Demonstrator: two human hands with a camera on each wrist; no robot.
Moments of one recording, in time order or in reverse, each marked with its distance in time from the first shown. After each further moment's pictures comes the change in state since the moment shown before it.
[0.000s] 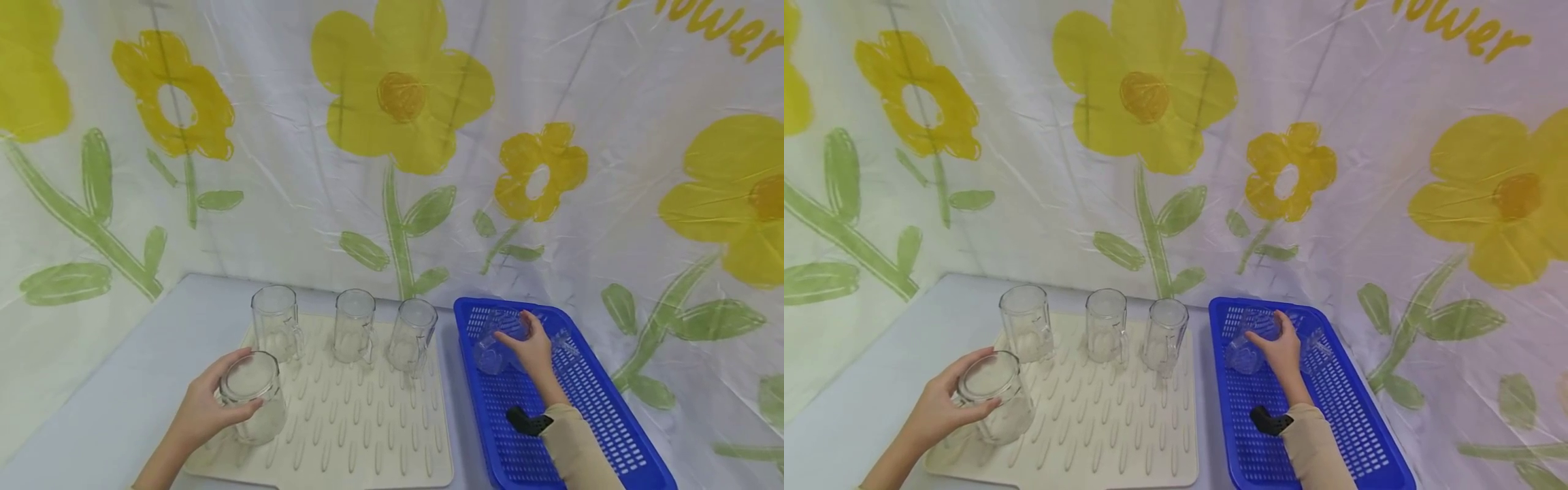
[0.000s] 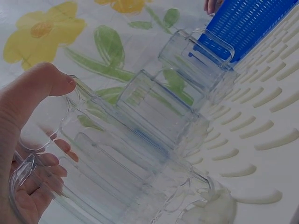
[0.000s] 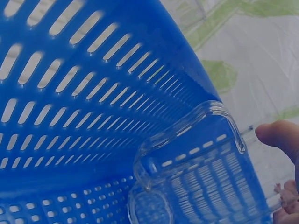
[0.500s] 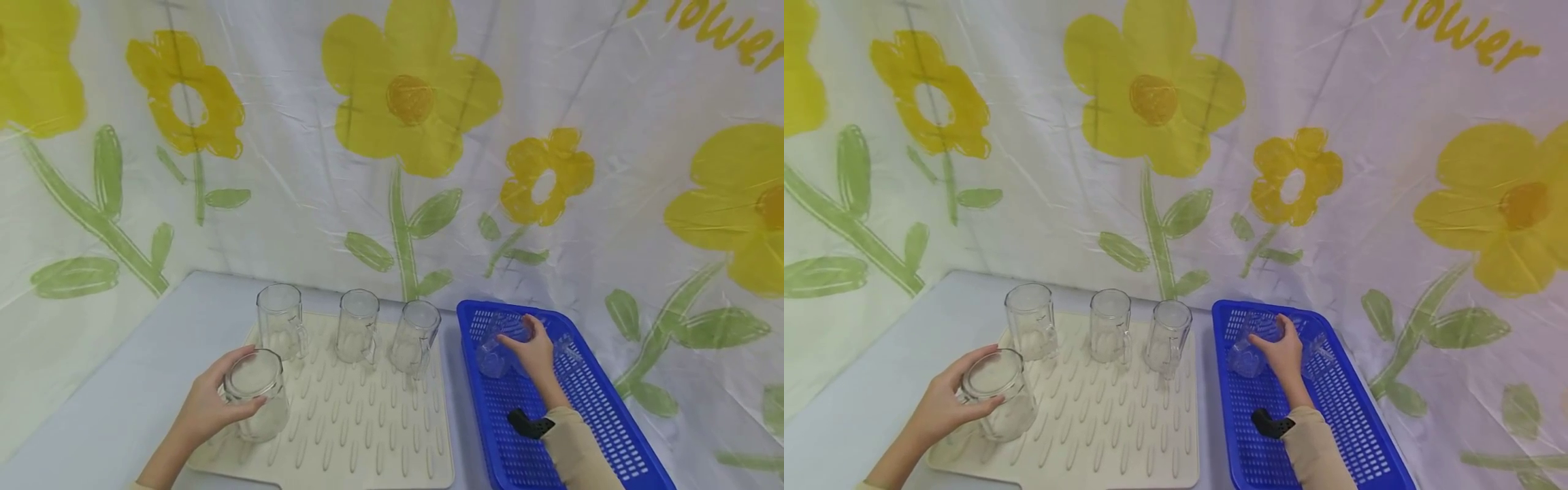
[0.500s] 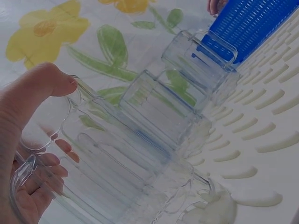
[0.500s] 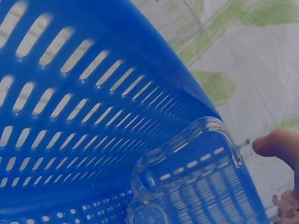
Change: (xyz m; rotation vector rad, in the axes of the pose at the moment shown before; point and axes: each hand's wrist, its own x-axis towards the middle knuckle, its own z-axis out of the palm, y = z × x) left_hand -0.001 0.000 0.000 0.023 0.012 0.003; right_hand 0.022 0.066 0.009 -0.001 0.054 -0.078
